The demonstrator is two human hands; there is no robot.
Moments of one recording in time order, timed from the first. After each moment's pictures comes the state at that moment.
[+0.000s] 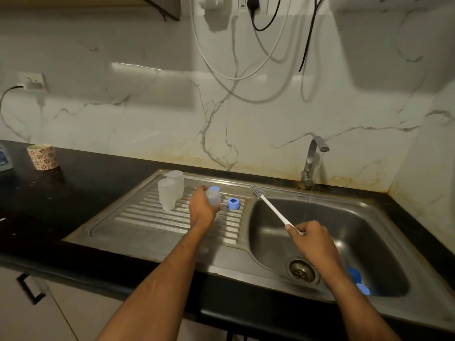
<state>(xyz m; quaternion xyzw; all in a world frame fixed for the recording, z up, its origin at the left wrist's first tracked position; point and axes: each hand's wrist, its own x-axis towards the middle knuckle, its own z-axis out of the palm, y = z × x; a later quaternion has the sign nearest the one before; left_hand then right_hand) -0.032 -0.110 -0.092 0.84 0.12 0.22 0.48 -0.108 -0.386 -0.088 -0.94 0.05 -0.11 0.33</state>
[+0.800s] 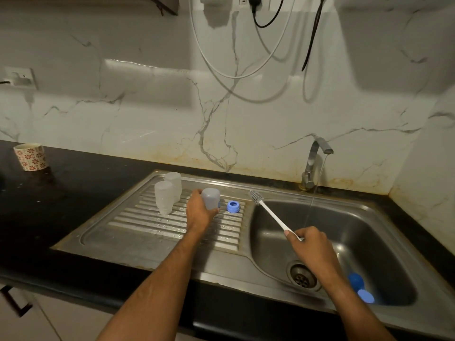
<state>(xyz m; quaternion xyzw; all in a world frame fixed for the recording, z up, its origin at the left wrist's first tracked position) 0.002 -0.087 -0.112 0.83 0.11 0.19 0.51 -0.093 -0.368 -0.092 -0.94 0.05 -0.12 0.30</state>
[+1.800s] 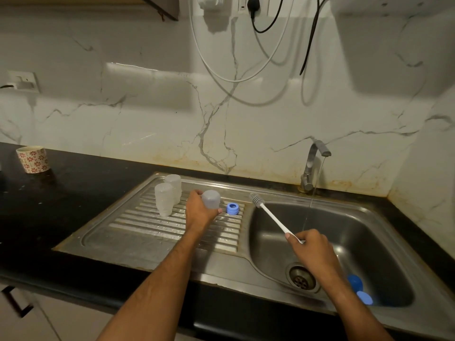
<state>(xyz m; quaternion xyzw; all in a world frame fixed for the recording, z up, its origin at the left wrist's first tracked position) 0.000 -0.088 -0.108 0.82 0.12 0.19 0.53 -0.093 -0.374 -0.095 -0.94 0.05 -0.11 0.31</state>
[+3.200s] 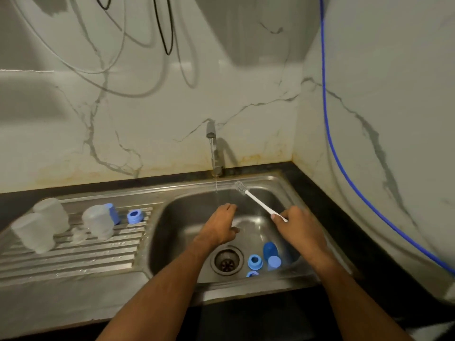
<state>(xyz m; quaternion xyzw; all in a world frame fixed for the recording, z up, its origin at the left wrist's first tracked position) 0.011 -0.366 -0.134 0.94 -0.28 0.06 0.19 -0.116 -0.557 -0.075 -0.93 0.19 -0.12 0.30</state>
